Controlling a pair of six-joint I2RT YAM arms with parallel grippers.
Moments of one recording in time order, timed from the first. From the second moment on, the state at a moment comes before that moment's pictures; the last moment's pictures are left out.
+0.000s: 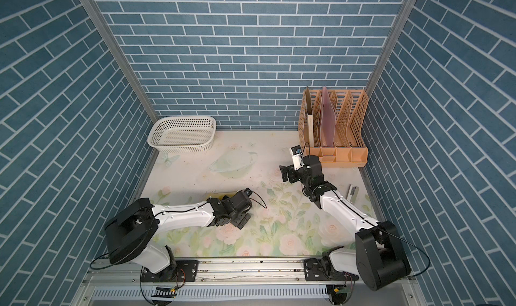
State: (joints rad) left arm -0.97 1.60 0.81 -0.39 -0.37 -0.22; right arm 0.39 1.27 0.72 0.11 -0.11 -0.02
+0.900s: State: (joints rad) left arm -0.73 1.71 0.86 -0.28 -0.45 -0.11; right arm 0.35 1.20 0.68 0.15 -0.17 -0.02
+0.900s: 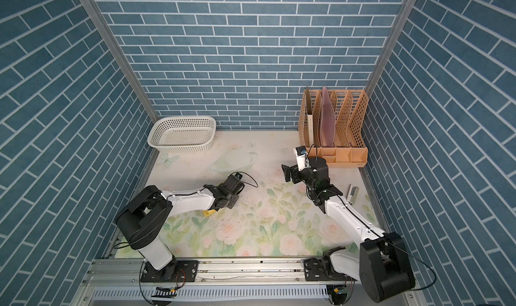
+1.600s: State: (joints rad) left arm -0.49 1.70 1.07 -0.14 -0.90 0.38; right arm 0.34 1.17 0.67 0.16 -0.17 -0.02
